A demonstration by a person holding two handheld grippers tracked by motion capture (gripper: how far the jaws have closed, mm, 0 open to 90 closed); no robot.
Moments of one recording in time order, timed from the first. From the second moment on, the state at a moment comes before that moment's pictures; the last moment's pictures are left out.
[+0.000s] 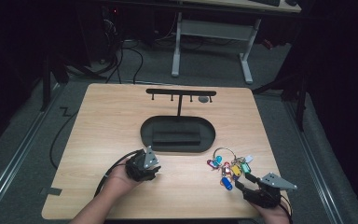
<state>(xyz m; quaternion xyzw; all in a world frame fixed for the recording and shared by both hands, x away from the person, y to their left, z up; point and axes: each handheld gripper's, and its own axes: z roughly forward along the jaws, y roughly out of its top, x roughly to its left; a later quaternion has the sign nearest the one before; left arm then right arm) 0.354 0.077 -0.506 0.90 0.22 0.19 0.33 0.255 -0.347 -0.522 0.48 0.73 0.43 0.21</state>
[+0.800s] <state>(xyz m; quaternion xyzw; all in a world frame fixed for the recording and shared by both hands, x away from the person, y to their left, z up) 0.286 0.124 -0.528 0.87 0.28 0.13 0.39 0.258 -0.349 -0.523 0.48 0.74 0.43 0.20</state>
